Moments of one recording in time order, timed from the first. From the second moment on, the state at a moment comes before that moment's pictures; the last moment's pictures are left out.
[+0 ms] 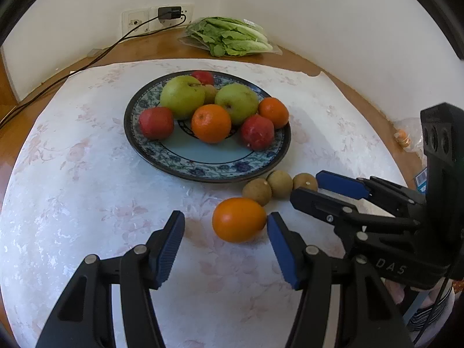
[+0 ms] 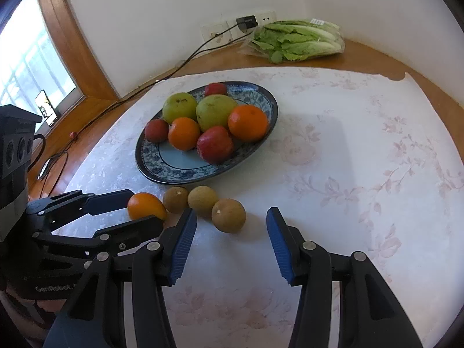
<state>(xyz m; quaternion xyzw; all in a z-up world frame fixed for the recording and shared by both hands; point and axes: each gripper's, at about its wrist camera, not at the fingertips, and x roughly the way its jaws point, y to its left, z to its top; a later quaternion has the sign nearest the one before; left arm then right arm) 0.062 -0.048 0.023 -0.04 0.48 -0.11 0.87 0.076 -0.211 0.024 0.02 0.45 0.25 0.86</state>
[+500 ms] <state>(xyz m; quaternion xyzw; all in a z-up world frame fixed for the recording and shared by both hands) 0.060 -0.054 0.021 -0.04 0.47 -0.13 0.87 0.073 -0.207 0.023 0.01 0.44 0.24 0.86</state>
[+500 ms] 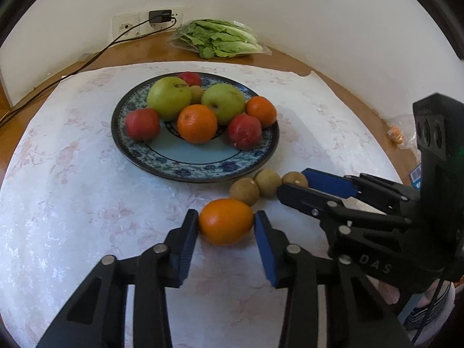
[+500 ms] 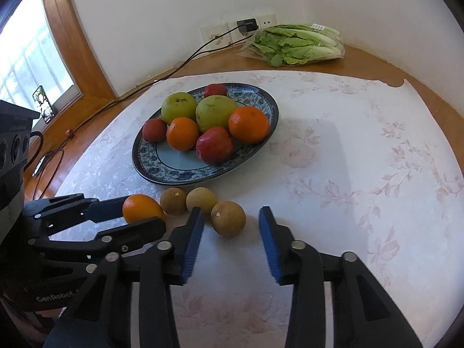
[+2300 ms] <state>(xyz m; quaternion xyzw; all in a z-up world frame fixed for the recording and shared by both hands) 0.055 -0.035 0.049 -0.07 0.45 -0.09 0.89 0.068 -0.220 0.048 0.02 0.42 0.26 0.87</state>
